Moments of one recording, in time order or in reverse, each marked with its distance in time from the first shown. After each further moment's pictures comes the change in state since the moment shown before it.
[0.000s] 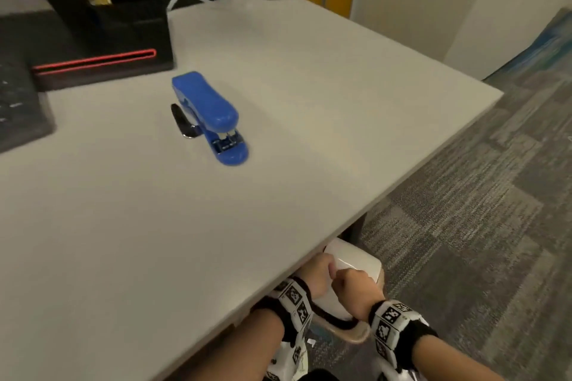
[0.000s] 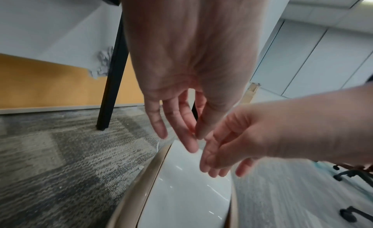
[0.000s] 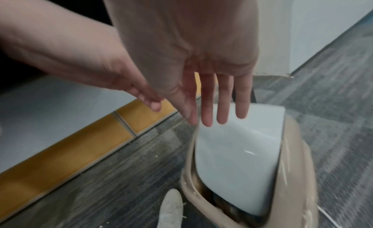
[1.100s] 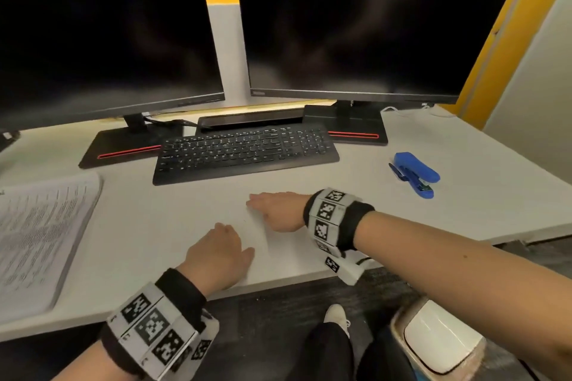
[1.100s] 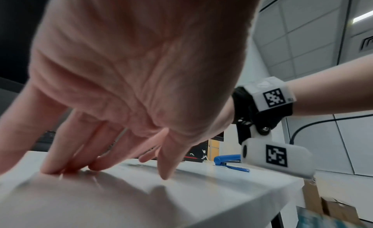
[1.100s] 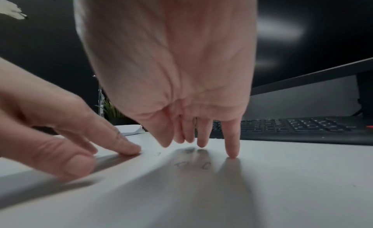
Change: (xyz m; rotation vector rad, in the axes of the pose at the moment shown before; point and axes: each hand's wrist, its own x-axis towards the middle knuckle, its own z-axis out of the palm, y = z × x) left_hand -0.466 -0.117 -0.183 0.147 0.389 -0.672; right_hand -0.267 -0.428 -0.119 -0.710 -0.156 -1.051
